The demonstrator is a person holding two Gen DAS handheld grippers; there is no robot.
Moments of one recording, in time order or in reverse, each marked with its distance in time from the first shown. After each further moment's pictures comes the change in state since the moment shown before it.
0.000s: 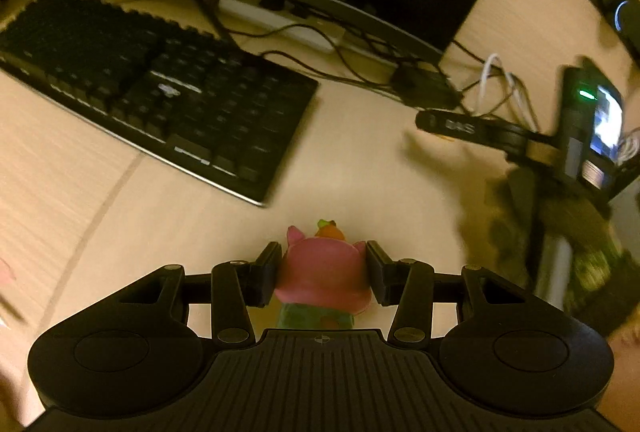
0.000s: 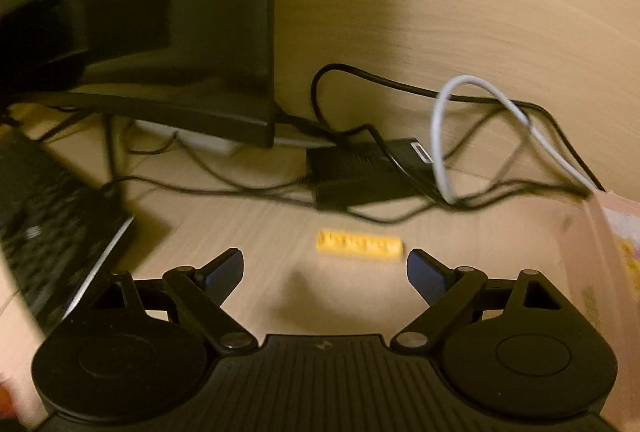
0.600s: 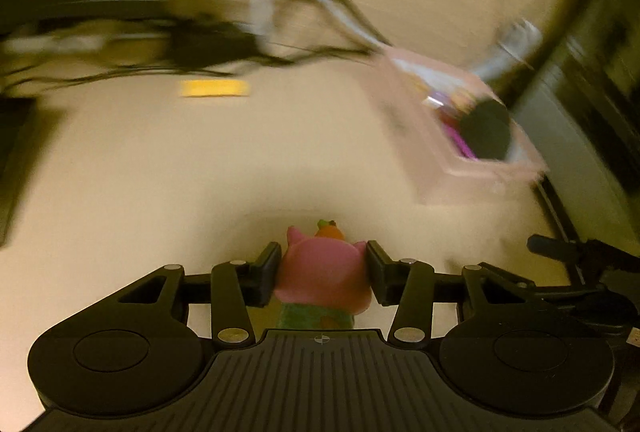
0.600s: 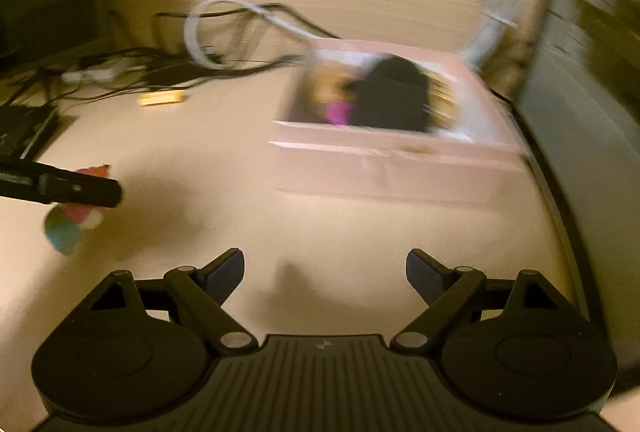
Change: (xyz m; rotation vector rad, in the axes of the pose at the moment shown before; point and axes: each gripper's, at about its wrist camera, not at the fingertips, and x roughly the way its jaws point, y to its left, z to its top) left arm 0.052 -0.159 -0.028 0.269 0.052 -0.198; right arm -0.175 -0.168 -0.137 0.120 0.107 -0.142
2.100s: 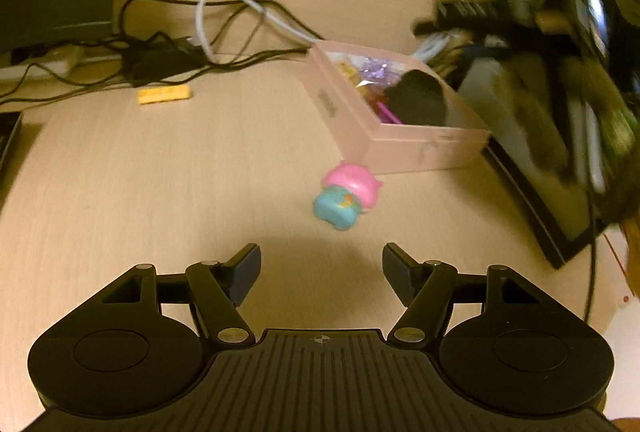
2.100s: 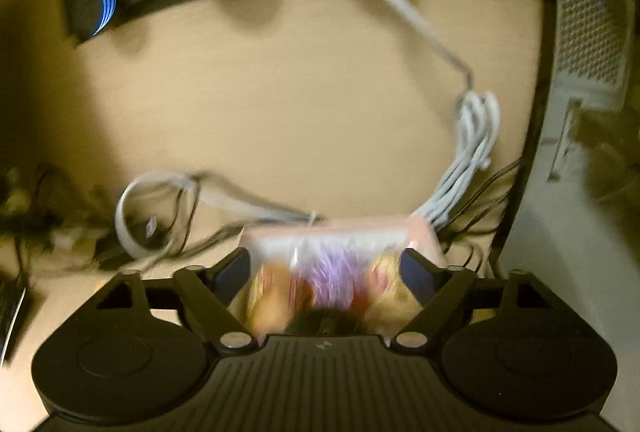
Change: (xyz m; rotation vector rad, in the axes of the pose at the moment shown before) left arm -0.016 -0.050 -0.038 0.132 -0.039 -0.065; right arm 0.024 -0.085 0.134 0.152 -0.206 -0.004
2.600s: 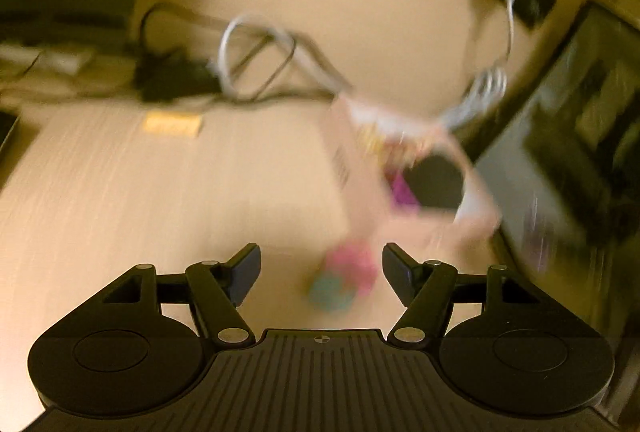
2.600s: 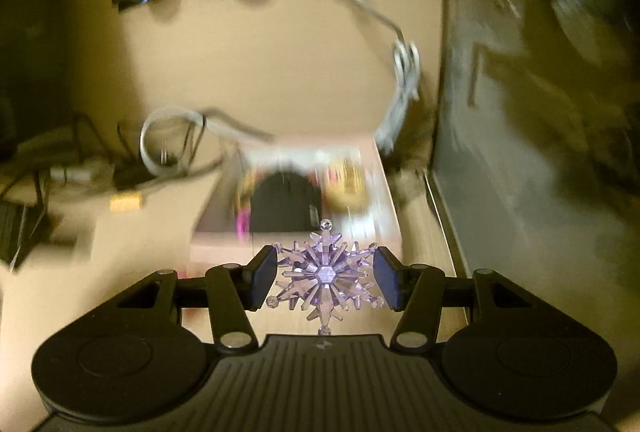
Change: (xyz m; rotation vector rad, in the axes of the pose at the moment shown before) left arm 0.013 0.009 0.037 -0.177 -0.049 -0.011; right arm -0.098 -0.034 -0.080 -0.012 -0.018 -0.013
